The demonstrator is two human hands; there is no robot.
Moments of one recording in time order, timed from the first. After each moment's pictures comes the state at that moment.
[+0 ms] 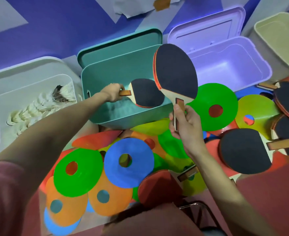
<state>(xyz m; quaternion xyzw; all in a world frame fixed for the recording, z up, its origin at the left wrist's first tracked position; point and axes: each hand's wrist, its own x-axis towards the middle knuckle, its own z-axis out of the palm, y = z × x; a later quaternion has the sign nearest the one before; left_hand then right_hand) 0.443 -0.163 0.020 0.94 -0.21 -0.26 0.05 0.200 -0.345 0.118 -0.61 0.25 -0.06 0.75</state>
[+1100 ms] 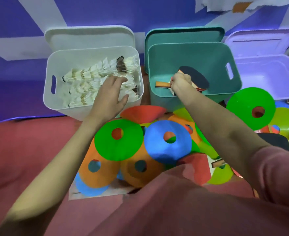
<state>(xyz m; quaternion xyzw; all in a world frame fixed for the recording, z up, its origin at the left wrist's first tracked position) 0.279 0.053 0.102 0.96 -0.19 0.02 0.23 0.352 -0.196 0.062 -0.54 0.41 0.04 0.73</state>
